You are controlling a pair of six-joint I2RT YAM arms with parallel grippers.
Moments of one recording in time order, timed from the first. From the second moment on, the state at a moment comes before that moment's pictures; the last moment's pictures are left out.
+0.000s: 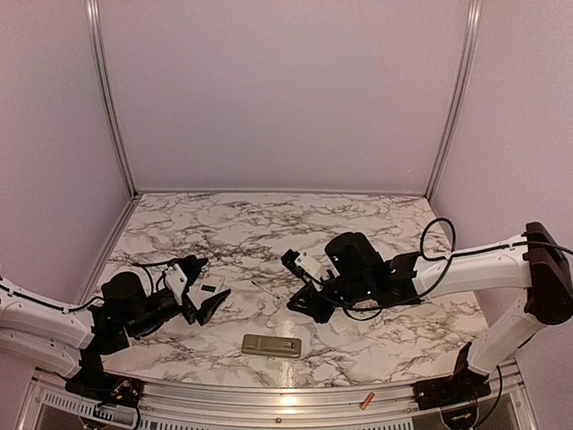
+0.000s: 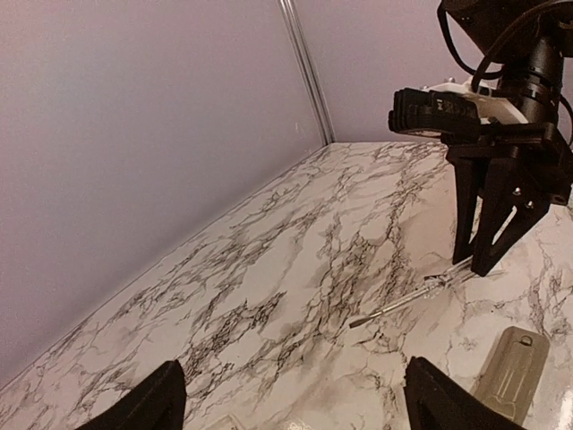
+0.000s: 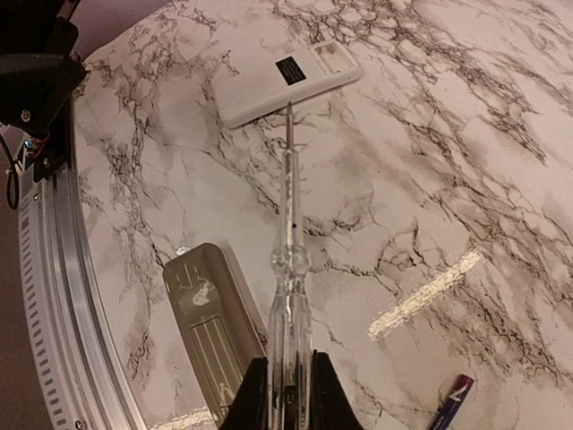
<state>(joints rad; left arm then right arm) -0.99 1.11 0.19 0.87 -0.18 0.26 1.01 1.53 0.86 -0.04 -0.22 0.13</state>
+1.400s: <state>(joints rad) -1.23 1.65 0.59 0.70 -0.12 1.03 1.03 1.41 0.85 -0.27 -0.34 0.27</state>
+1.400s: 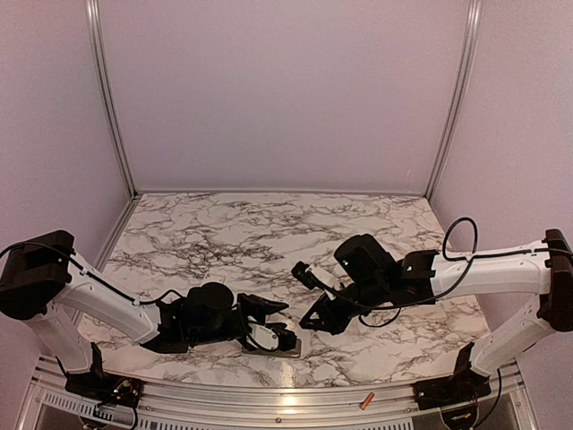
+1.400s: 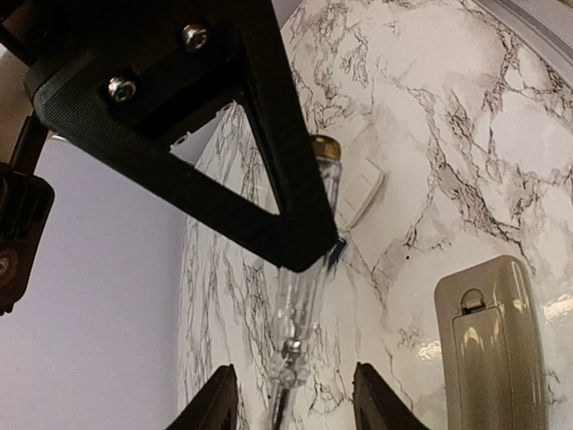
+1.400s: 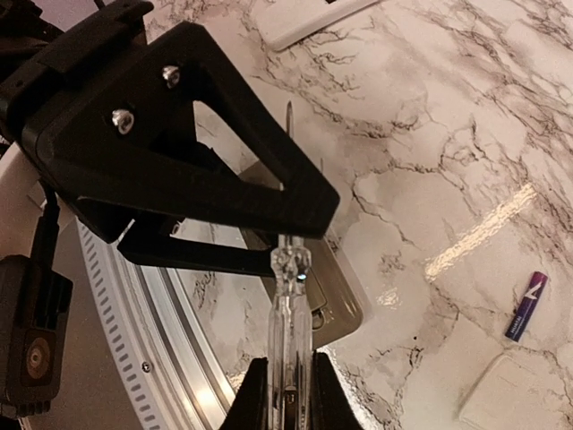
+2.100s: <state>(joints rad) -1.26 1.72 0.65 0.71 -0.19 1.09 1.03 1.41 0.85 -0.31 -0.36 0.27</state>
